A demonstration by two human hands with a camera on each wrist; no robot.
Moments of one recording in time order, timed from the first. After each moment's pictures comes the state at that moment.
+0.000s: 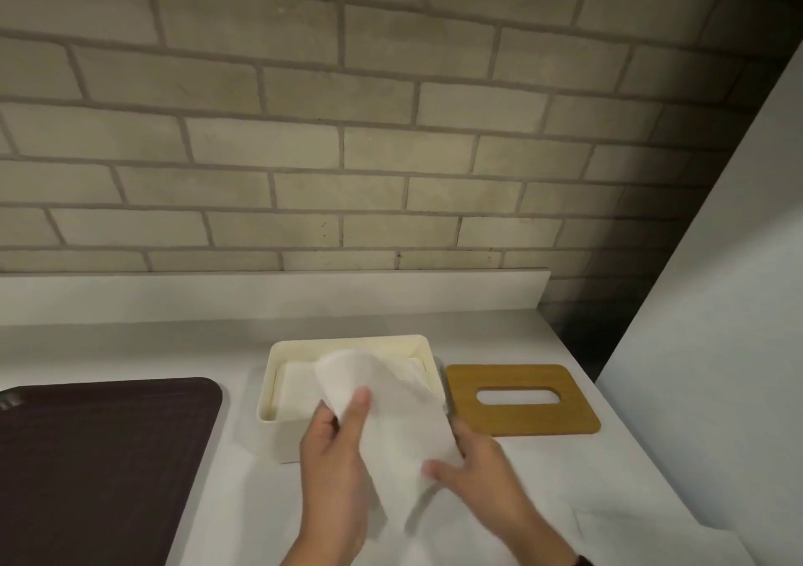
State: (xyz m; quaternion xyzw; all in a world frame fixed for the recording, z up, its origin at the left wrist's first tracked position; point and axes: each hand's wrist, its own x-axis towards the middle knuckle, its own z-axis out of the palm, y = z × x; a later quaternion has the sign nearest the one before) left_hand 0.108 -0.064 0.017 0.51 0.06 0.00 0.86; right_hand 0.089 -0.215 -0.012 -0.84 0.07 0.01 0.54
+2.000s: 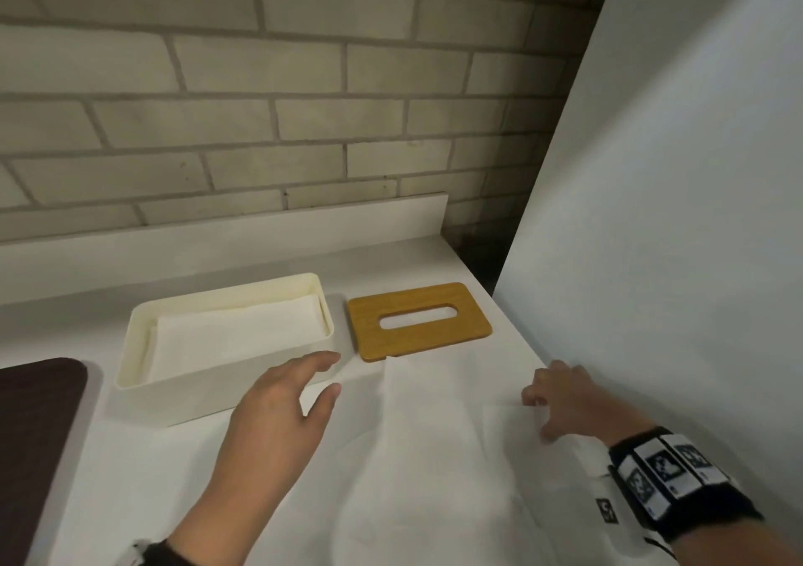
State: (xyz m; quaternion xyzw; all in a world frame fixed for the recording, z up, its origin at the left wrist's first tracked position) left_hand 0.081 -0.092 0.019 0.91 -0.18 0.01 0.37; right_hand 0.010 -0.422 -0.020 -0.96 0.11 0.26 -0.04
